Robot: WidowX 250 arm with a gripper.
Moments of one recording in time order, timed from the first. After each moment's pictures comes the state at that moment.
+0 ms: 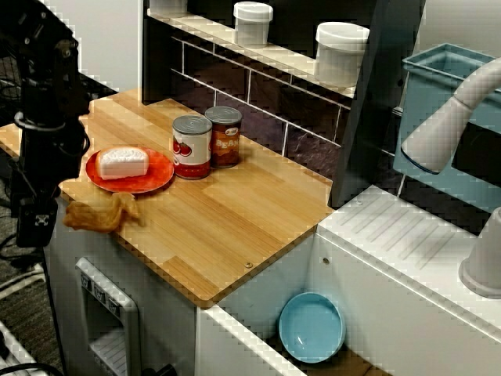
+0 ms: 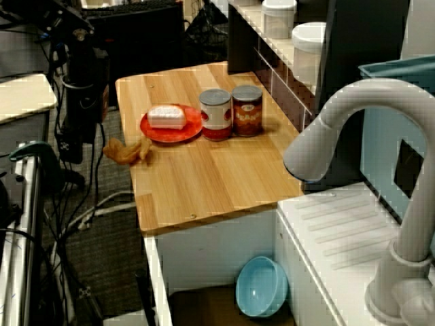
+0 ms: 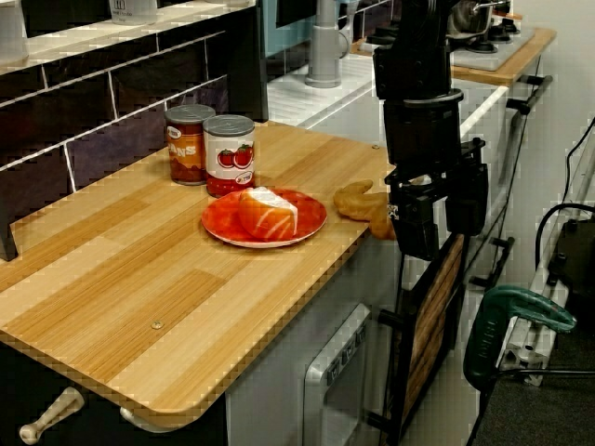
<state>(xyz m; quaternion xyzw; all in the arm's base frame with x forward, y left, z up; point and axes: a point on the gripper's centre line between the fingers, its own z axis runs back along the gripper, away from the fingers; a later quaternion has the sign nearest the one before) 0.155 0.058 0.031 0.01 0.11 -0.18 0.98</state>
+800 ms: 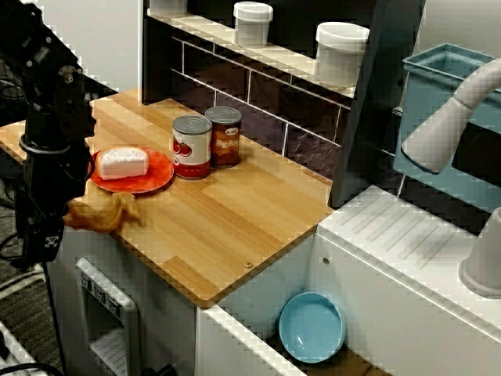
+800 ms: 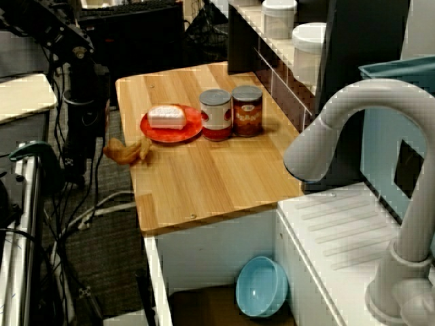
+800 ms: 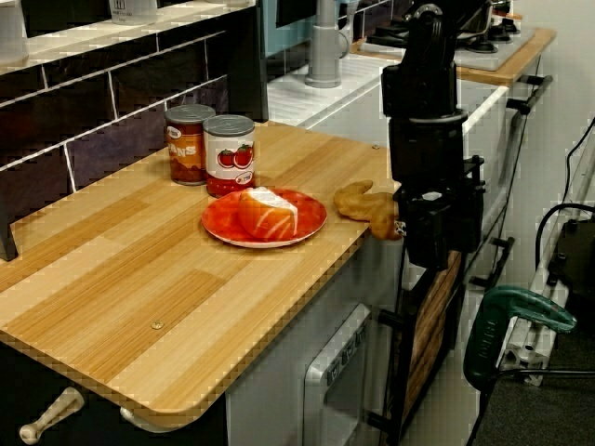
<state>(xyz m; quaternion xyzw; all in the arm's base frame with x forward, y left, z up) 0.153 0.050 0.014 0.02 0.10 -0.15 0.98</state>
